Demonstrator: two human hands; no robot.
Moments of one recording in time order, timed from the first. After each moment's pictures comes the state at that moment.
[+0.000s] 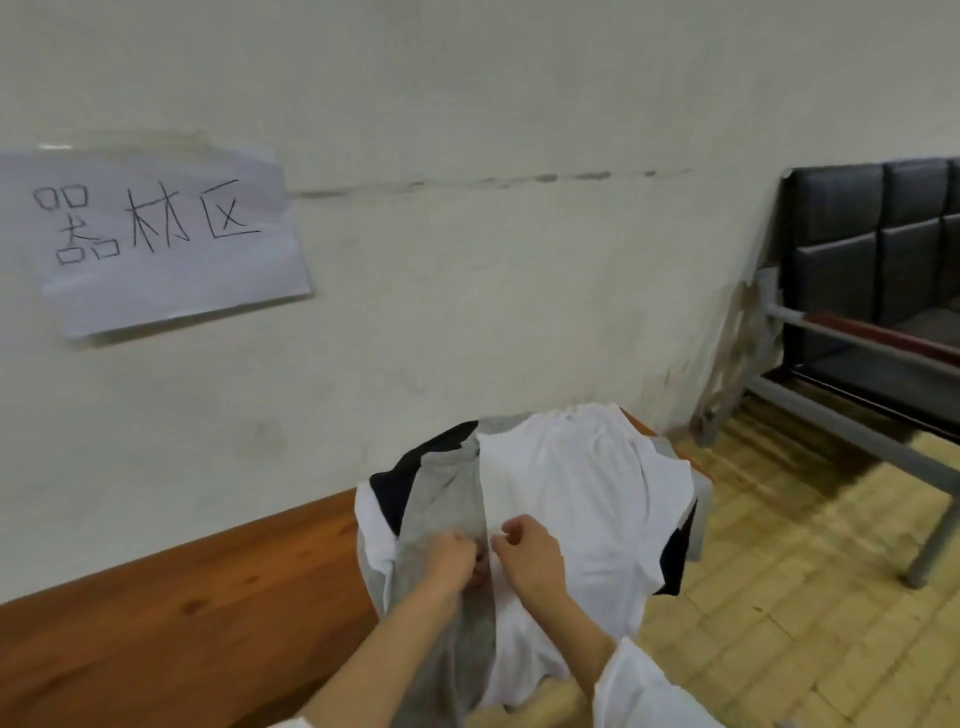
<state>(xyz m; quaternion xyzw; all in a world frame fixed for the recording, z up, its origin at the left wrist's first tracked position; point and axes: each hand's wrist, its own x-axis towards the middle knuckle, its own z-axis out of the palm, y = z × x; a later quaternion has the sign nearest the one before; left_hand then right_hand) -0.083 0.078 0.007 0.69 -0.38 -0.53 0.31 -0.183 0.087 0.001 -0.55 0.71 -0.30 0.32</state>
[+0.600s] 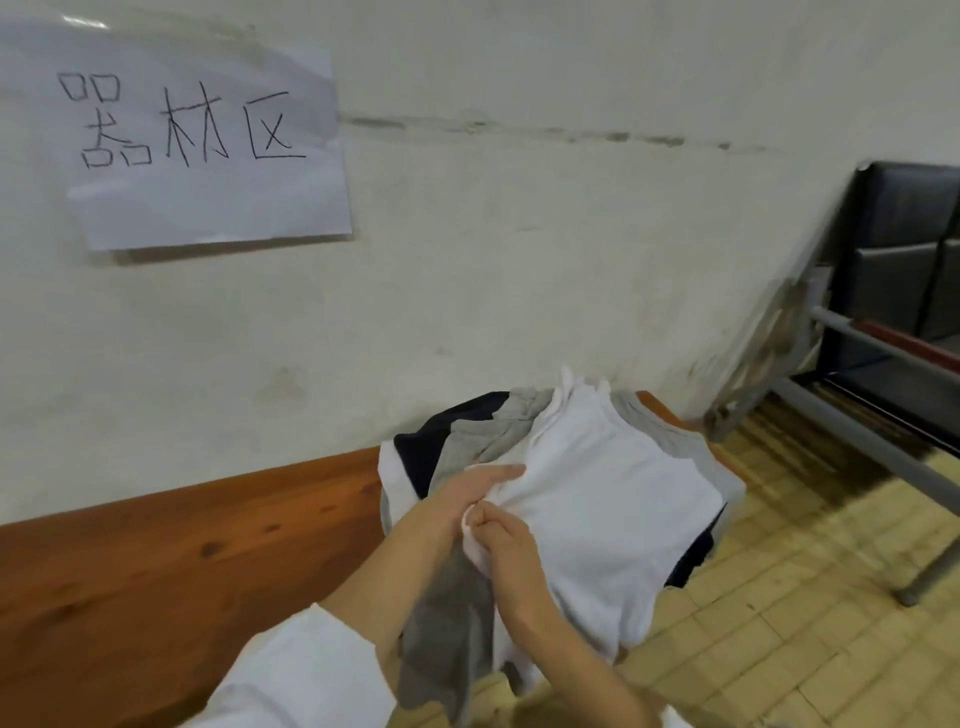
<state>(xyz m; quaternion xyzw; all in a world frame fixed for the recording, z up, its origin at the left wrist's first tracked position) -0.049 0.053 0.052 0.55 -0.26 -0.72 0.34 -0.115 0.120 0.031 -0.49 0.58 -0.39 0.52</state>
